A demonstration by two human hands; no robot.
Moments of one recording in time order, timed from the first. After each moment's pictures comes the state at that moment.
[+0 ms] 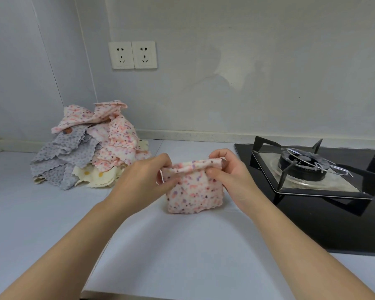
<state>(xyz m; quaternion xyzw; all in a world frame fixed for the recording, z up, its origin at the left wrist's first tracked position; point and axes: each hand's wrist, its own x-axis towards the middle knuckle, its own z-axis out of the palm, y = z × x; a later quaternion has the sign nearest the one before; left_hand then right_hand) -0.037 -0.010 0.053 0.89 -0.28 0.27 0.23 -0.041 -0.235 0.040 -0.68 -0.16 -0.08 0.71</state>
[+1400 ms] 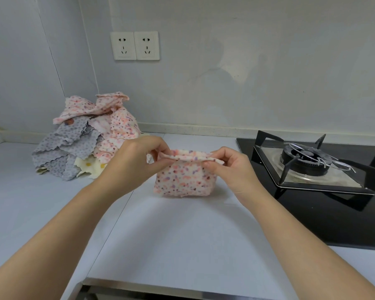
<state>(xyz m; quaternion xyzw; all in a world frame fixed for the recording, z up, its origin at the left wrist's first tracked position) -0.039 0.004 0.076 0.85 -0.32 0.30 0.30 -0.042 -0.228 0.042 -0.70 -0.14 -0.12 0.69</state>
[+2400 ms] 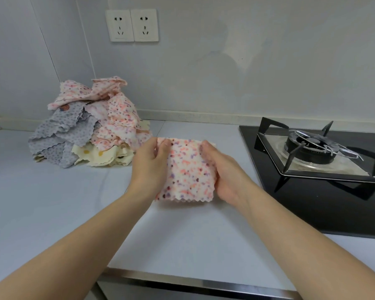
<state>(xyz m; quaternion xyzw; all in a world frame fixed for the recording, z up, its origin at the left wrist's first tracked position) -0.043 -0.047 0.037 0.80 -0.02 0.22 0.55 -0.046 -0.200 0.031 -0.56 0.03 0.07 0.83</state>
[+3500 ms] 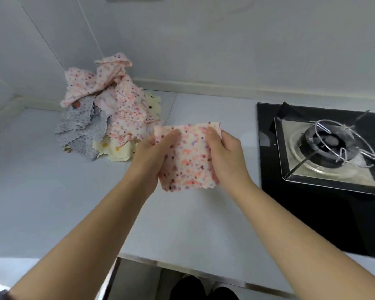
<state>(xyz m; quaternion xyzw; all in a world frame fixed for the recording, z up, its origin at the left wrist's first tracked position) -0.029 -0.050 0.131 0.68 0.17 -0.04 0.71 -0.026 -0.193 0.111 -0.75 0.04 -0.03 0.66</state>
